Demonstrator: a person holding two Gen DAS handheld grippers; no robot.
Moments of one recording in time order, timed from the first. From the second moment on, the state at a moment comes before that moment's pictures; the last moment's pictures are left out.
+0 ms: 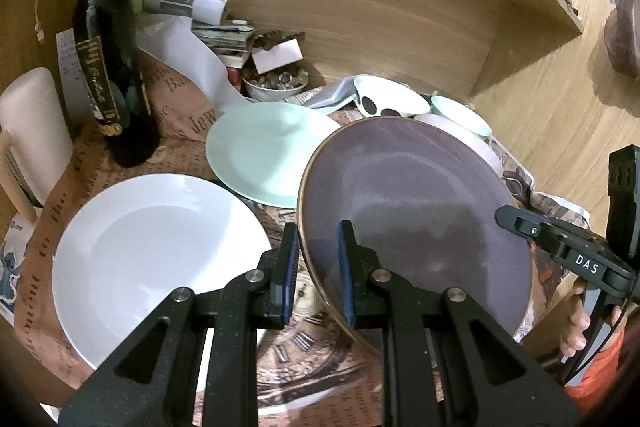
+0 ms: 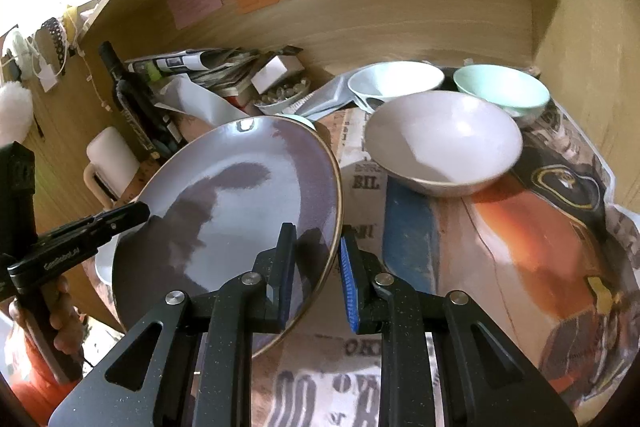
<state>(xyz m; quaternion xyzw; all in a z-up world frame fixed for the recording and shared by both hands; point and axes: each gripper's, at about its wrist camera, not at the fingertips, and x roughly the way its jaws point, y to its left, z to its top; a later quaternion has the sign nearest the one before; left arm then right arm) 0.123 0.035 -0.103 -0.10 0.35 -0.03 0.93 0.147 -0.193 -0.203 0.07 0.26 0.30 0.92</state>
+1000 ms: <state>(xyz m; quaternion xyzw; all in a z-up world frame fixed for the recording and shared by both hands) 0.156 -0.016 -0.158 -0.11 0.42 -0.06 0.90 0.162 -0.241 -0.251 0.11 0.31 0.26 0.91</state>
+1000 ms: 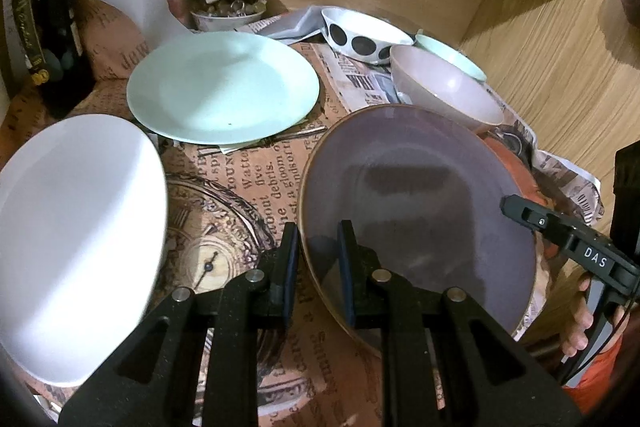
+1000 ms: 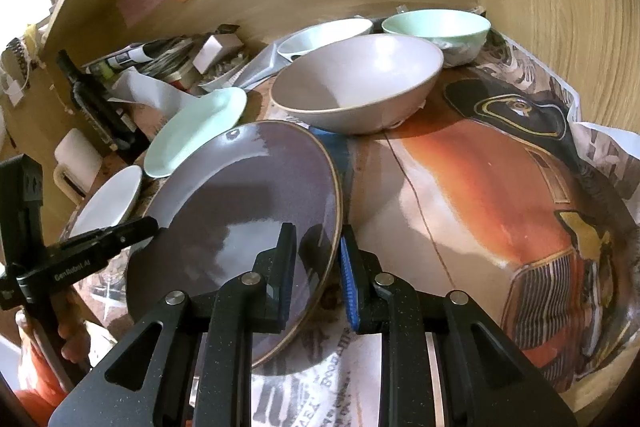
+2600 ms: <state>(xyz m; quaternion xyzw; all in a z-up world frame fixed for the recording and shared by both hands) 0.066 0.046 -0.074 -0.07 0.26 0.02 0.96 0.118 -0.200 -0.196 0.06 0.18 0.27 0.95</state>
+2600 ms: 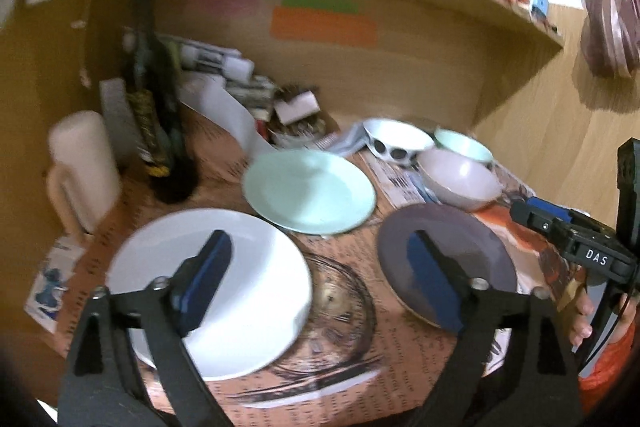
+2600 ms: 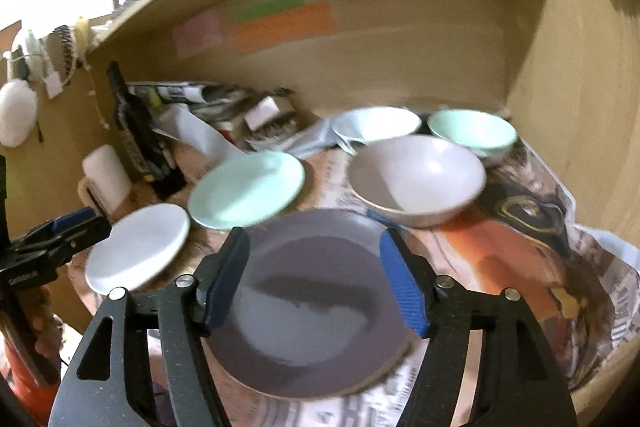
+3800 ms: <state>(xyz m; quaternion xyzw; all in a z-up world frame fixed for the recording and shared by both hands) 0.045 0.205 -0.138 -0.14 0.31 0.13 0.93 0.145 -0.018 -0.216 -0.01 0.26 0.36 0.90</state>
